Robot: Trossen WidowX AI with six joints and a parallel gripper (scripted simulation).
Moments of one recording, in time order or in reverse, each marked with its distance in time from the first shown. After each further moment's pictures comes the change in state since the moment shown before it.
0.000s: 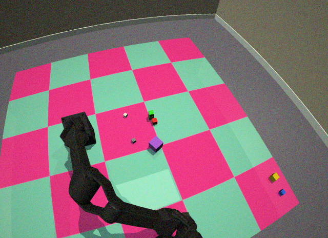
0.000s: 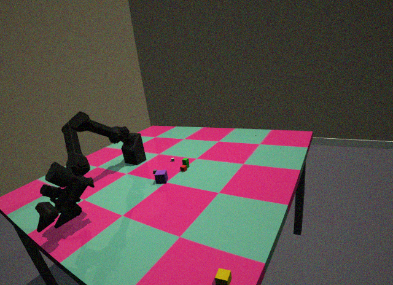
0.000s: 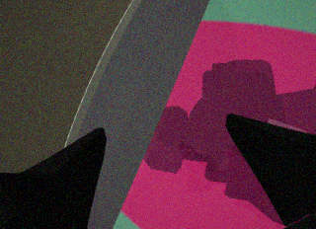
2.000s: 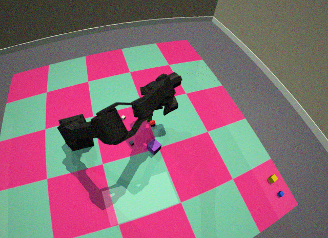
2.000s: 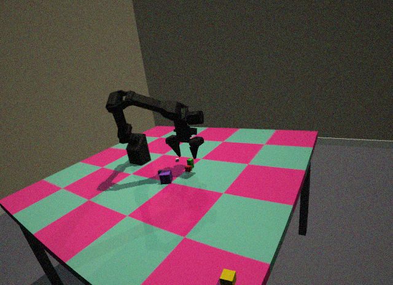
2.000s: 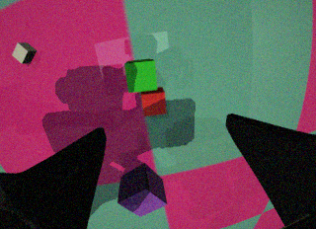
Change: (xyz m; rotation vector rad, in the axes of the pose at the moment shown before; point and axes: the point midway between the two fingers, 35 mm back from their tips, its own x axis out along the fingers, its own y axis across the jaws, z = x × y) arm -0.470 -0.336 -0.154 1.848 -0.184 -1.084
